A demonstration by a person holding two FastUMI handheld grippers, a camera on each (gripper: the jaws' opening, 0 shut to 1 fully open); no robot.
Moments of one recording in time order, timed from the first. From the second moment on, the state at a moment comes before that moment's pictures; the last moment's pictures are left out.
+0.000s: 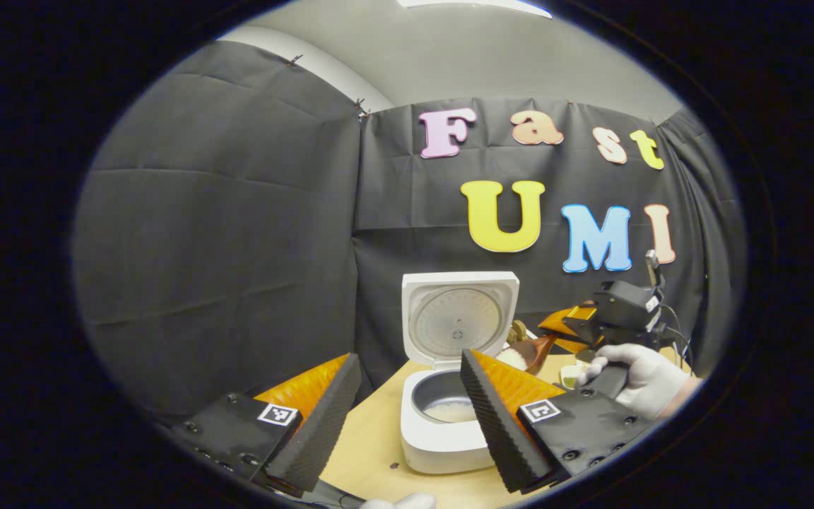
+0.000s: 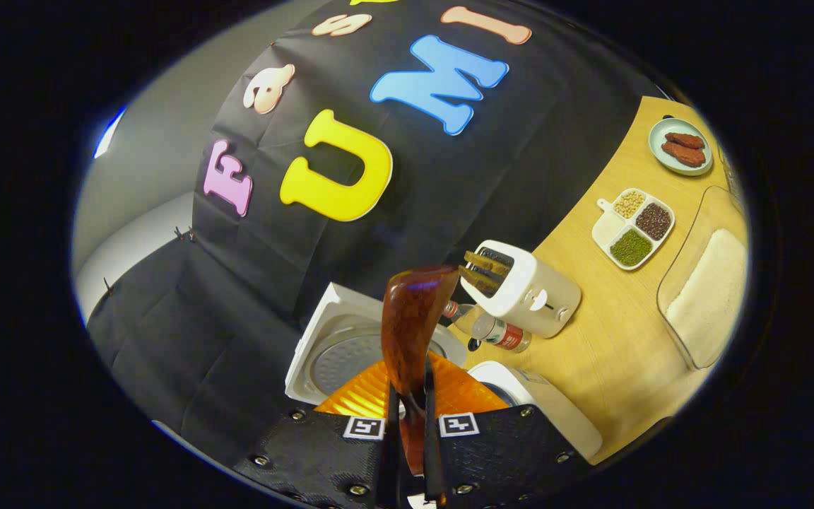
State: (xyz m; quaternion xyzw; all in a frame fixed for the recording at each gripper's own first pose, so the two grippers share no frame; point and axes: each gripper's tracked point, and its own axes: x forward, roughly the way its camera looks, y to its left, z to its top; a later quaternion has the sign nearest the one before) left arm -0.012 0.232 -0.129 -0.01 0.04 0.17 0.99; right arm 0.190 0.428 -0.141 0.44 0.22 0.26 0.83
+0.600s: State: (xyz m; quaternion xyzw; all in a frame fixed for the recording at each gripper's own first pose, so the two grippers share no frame) left arm -0.023 0.247 -0.138 -0.01 0.04 0.18 0.98; right arm 0.173 0.494 -0.185 0.13 0.14 0.29 0.94
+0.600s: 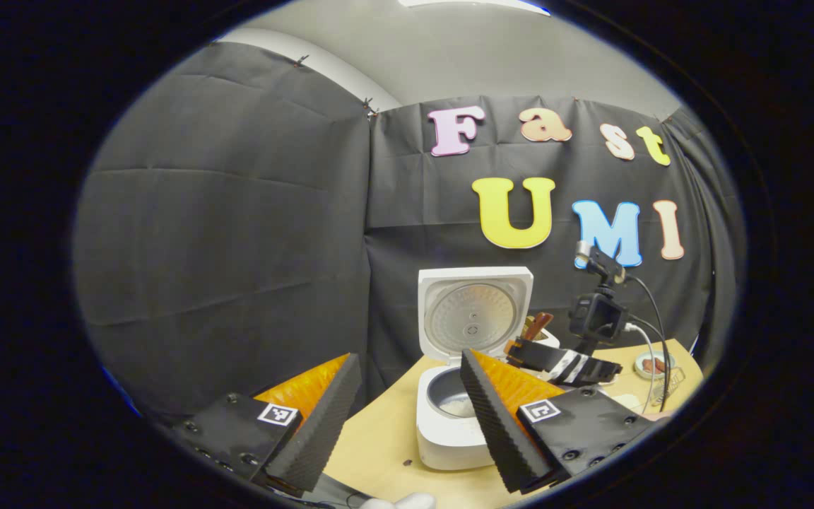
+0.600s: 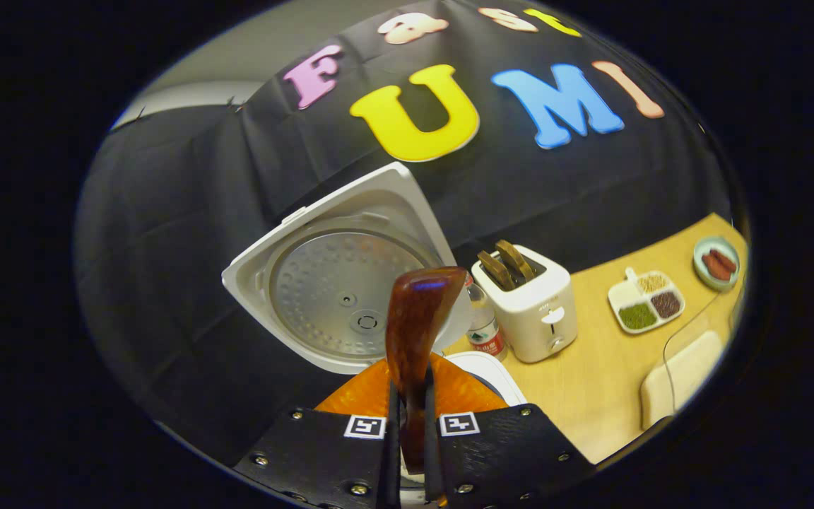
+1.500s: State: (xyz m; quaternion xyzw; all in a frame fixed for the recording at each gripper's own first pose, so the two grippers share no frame) left arm -0.035 0.263 -0.143 -0.01 0.04 0.21 0.98; right arm 0.148 0.538 -0.186 -0.21 0.01 0.34 0.92
